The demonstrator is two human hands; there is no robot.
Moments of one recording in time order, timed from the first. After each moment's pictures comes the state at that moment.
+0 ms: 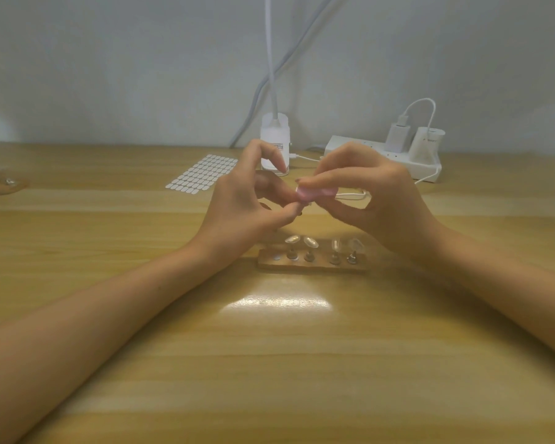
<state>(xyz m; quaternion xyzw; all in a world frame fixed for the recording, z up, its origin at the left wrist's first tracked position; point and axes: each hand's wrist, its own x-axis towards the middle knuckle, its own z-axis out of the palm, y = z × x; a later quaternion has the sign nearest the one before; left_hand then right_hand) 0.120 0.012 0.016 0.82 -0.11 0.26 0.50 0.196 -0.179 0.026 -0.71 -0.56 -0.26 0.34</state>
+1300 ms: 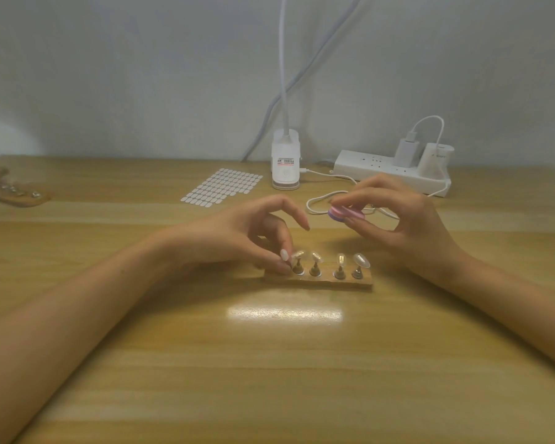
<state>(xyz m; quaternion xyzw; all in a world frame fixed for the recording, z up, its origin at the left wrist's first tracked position) 0.122 0.063 0.025 0.80 -0.20 -0.13 0.55 0.205 -0.198 0.011 -0.75 -0.49 -0.20 0.39</state>
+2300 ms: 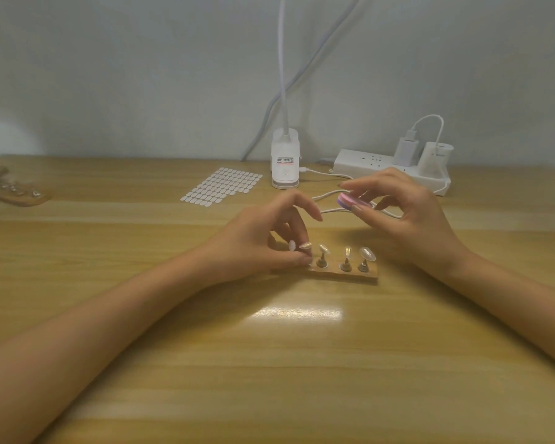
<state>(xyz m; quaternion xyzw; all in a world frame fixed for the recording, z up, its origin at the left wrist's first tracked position) 0.109 0.029 0.021 0.87 -0.20 0.06 0.45 0.204 -0.198 0.015 -0.79 -0.38 -0.16 0.46</state>
